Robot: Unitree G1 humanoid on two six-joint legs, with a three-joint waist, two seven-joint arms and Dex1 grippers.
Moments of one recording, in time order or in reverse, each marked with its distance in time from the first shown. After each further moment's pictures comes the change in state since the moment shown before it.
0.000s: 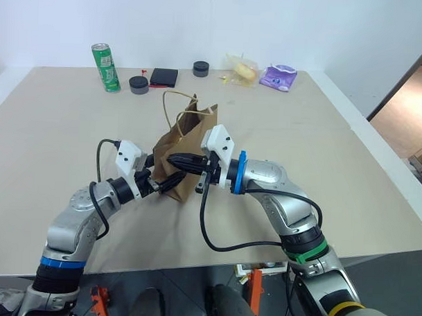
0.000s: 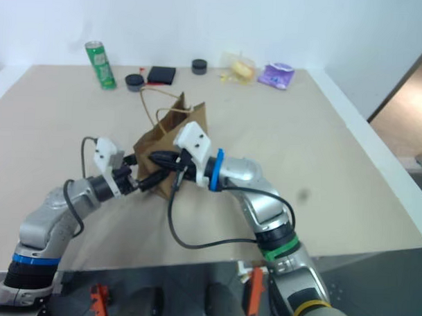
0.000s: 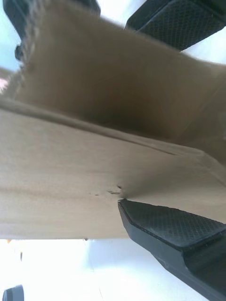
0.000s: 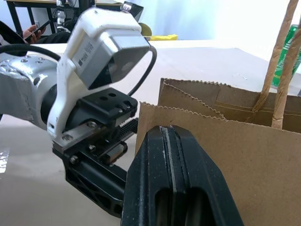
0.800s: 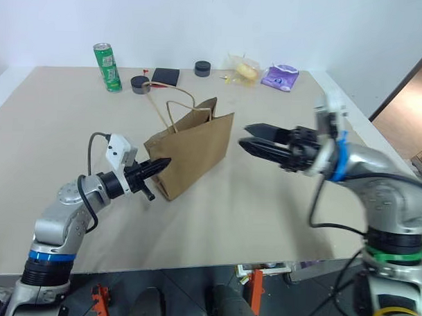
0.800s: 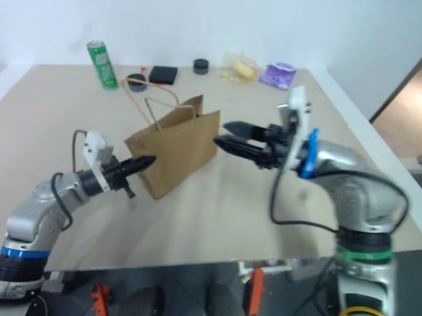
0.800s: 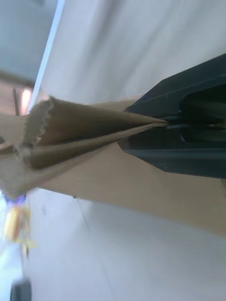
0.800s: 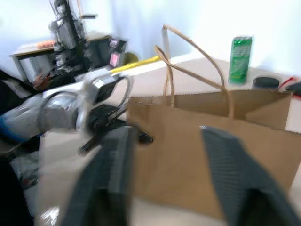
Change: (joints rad) left arm -0.049 0.115 0.044 0.048 -0.079 -0.004 -0.174; right arm 0.042 -0.497 -0.488 -0.161 0.544 0.435 0.199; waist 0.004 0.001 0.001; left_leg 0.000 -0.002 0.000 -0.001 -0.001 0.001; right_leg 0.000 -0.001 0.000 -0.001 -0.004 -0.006
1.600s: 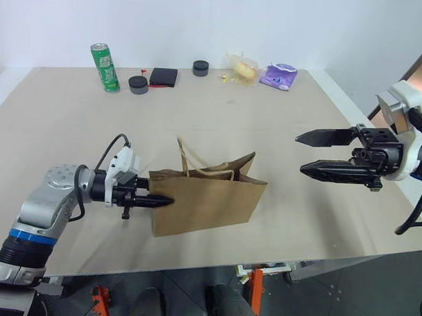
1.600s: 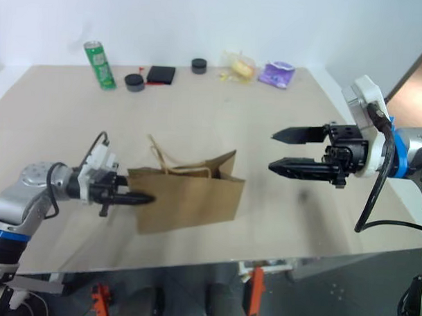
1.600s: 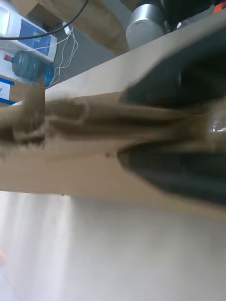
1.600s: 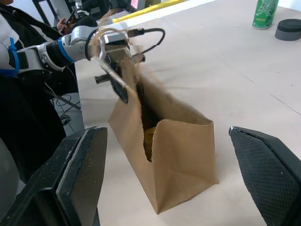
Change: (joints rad) left arm -0.063 0.197 -0.131 0.098 0.033 -0.079 -0.509; right arm 0.000 -0.354 0.006 0.127 0.018 0.002 0.325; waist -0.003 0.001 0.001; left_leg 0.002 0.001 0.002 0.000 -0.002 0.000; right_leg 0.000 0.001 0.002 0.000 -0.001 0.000
